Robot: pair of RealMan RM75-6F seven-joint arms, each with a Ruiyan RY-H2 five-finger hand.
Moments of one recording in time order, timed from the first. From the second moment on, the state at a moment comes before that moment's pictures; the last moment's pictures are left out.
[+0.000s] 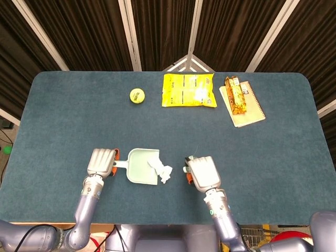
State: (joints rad) left arm -0.69 -1.66 -0.16 -1.79 0.68 1.34 0.94; right arm 0.71 -1.65 0.14 -2.08 -0.84 1.48 -1.03
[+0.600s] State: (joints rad) left arm -0.71 -1.70 -0.16 -1.76 0.67 1.34 0.93; right arm 0.82 -1.85 0.31 -2.13 -0.73 1.48 -1.06
